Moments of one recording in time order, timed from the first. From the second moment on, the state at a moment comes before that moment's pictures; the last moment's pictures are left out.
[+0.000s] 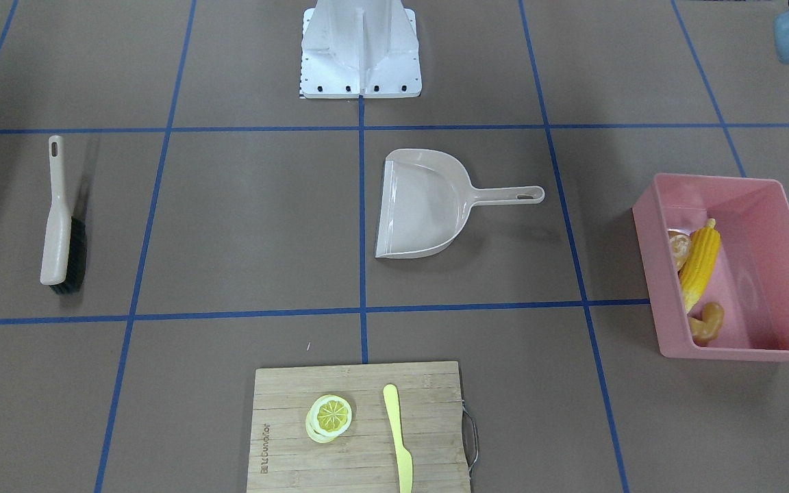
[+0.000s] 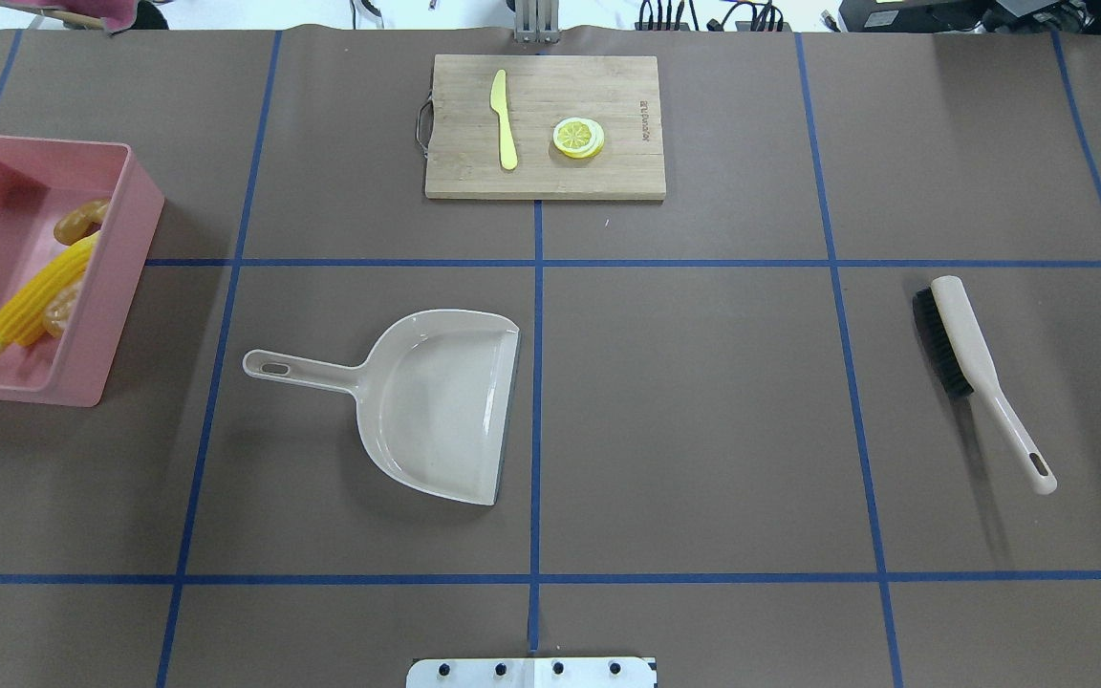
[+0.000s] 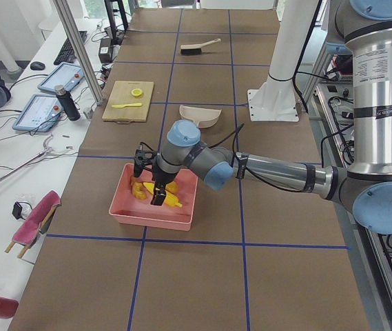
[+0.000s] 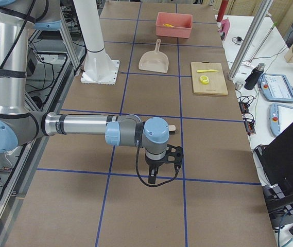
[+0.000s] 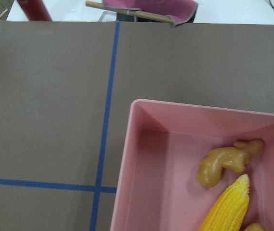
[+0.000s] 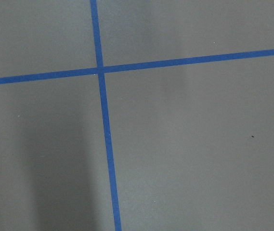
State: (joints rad) left arm -1.43 -1.43 -1.81 -2.05 -2.26 -0.66; right arm 1.61 -1.71 1.75 -1.61 2.30 0.08
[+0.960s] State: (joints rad) left arm -1.49 -1.34 -1.74 -1.85 -2.48 -0.40; right arm 1.61 -1.71 1.75 -1.61 2.33 0.04
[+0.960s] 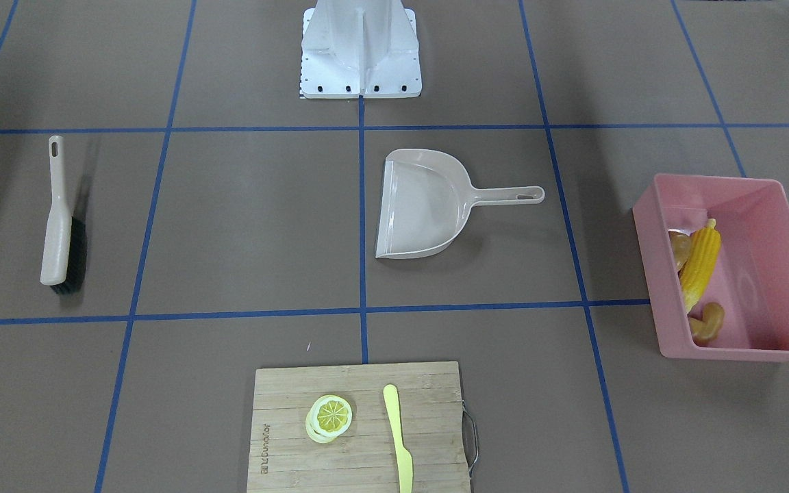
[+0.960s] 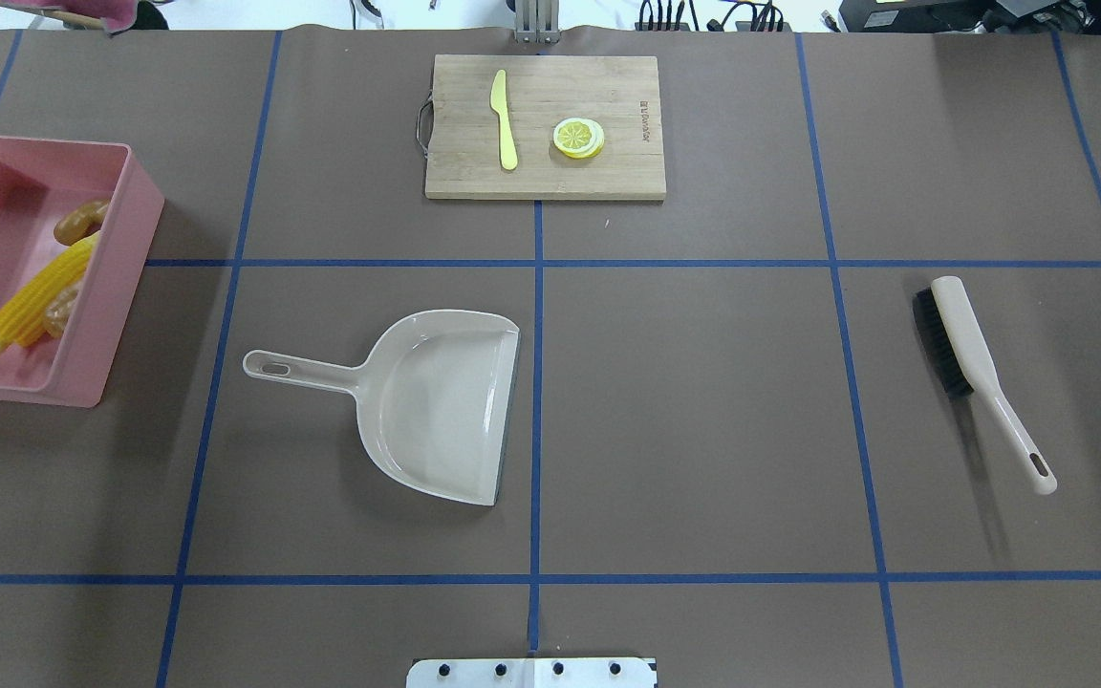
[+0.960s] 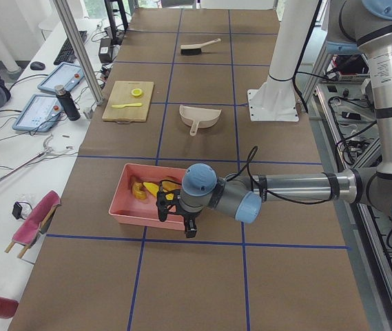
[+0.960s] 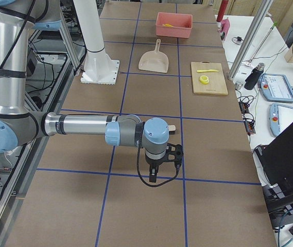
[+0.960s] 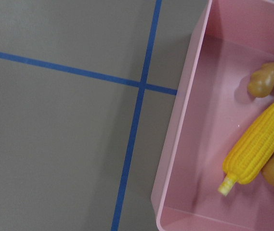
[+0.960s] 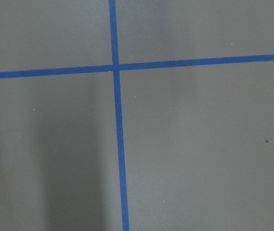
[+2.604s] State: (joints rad) left arm -1.55 -1.33 -1.74 -1.76 -2.37 -0.10; right arm 1.61 -1.71 1.74 -1.61 2.33 0.03
